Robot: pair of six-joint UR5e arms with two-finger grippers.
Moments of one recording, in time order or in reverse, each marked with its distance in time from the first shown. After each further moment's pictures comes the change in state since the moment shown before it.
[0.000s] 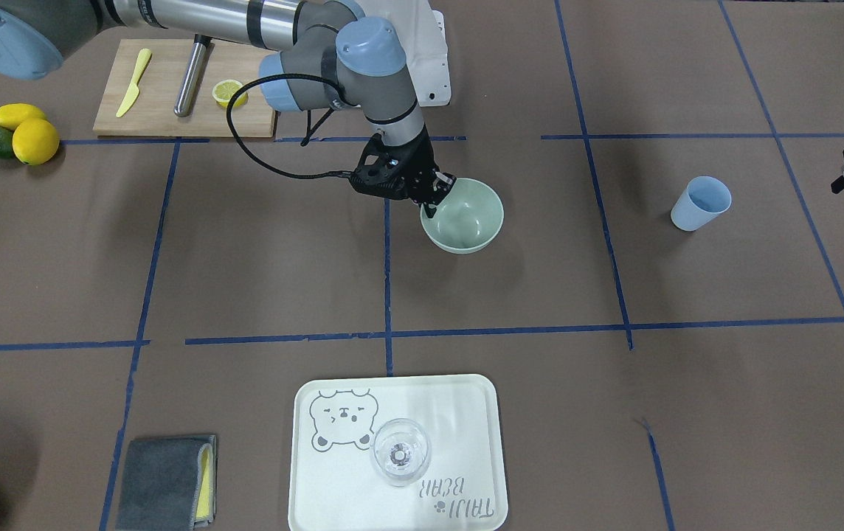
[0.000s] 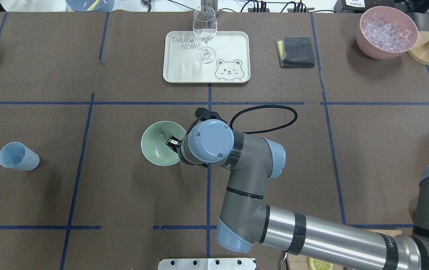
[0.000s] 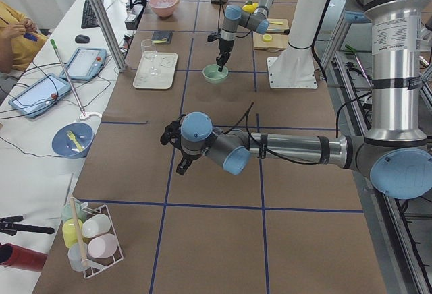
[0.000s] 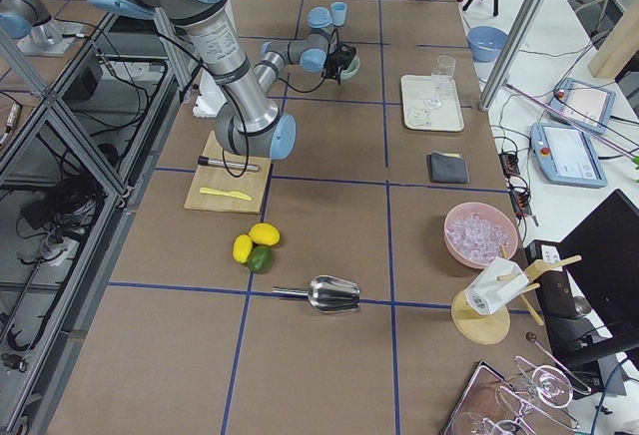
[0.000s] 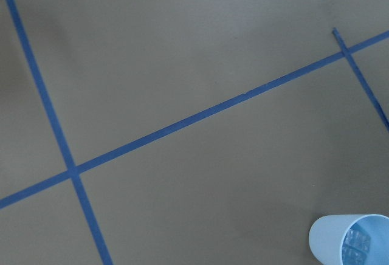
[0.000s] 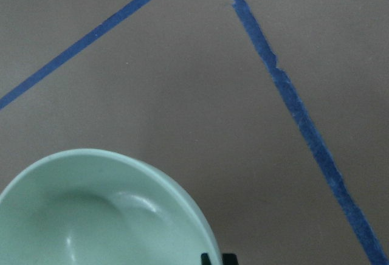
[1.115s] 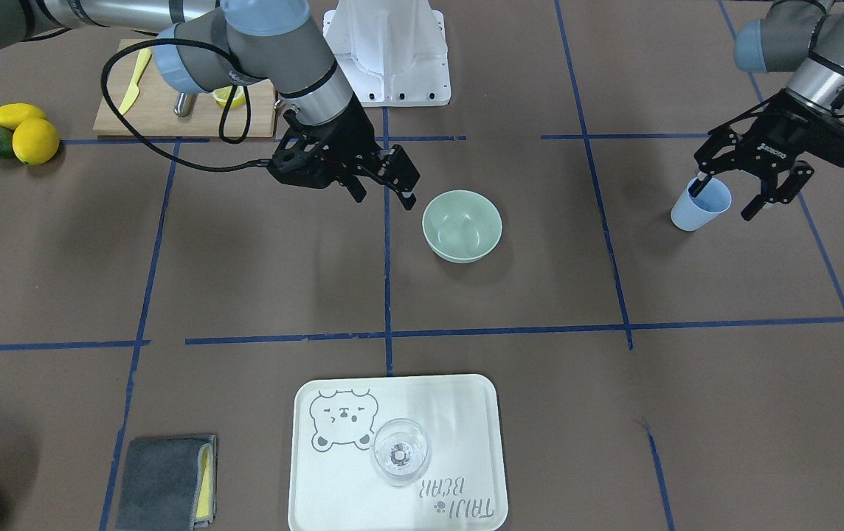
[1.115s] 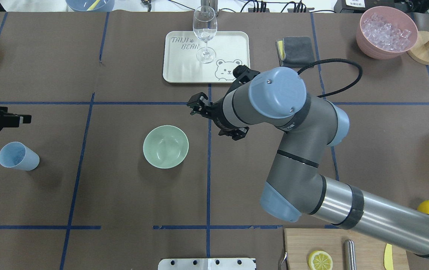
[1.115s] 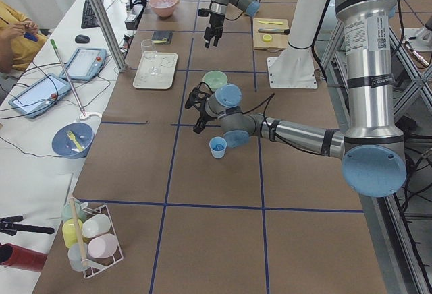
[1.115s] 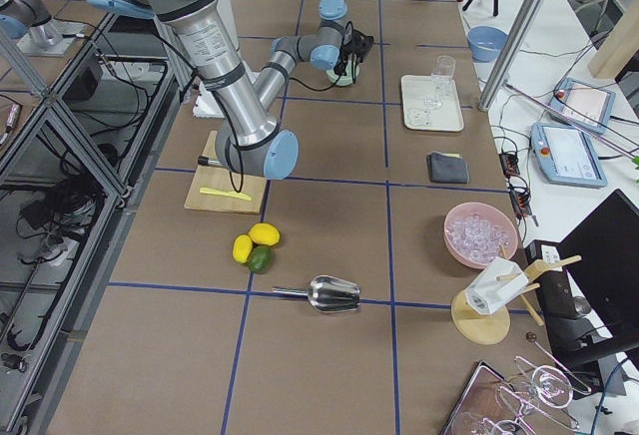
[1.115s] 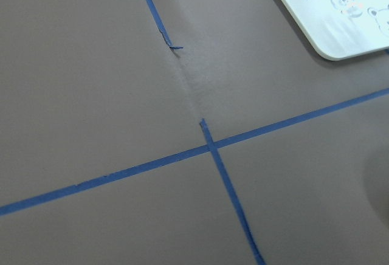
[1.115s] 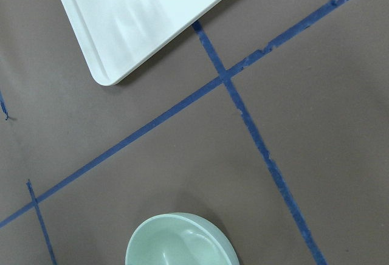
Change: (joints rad) left arm 0.501 0.093 -0.189 -0.451 0.527 -0.819; right arm 0.180 -0.173 0.300 0.005 0.153 -0.014
